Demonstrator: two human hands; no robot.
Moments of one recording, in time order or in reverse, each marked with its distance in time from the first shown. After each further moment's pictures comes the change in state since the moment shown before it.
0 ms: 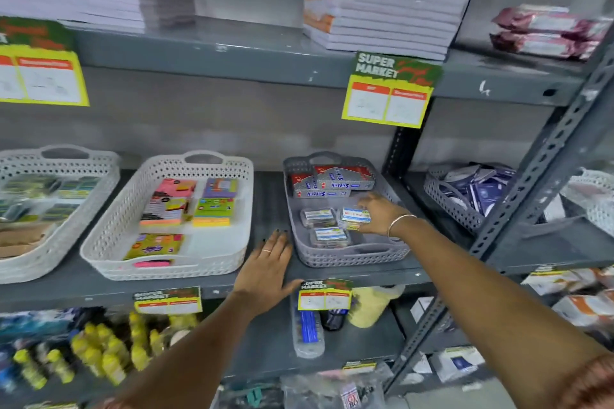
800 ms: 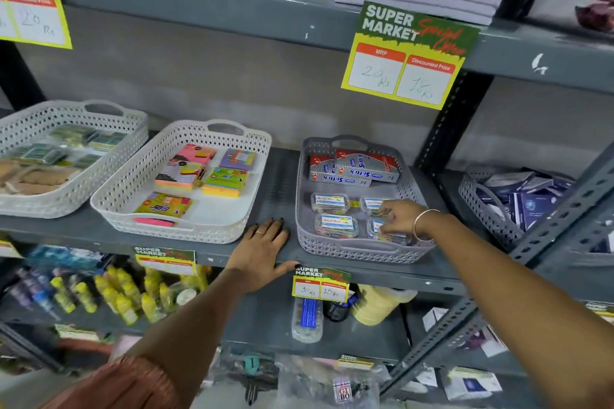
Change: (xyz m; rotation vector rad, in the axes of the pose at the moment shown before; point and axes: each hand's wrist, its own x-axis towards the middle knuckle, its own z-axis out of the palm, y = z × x) left_hand 0.005 0.000 0.033 -0.023 0.024 -0.130; right_hand 0.035 0.052 0.014 -0.036 -0.203 -0.116
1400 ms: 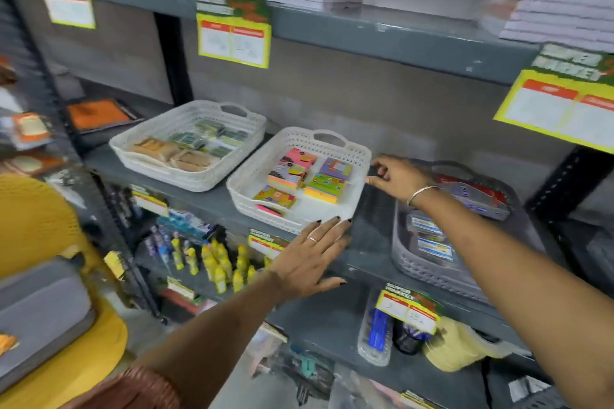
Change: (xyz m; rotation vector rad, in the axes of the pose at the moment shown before) left_hand -0.074 -0.039 -0.054 0.189 0.259 0.143; right_hand 0.035 -0.193 -0.045 0.103 0.387 -0.426
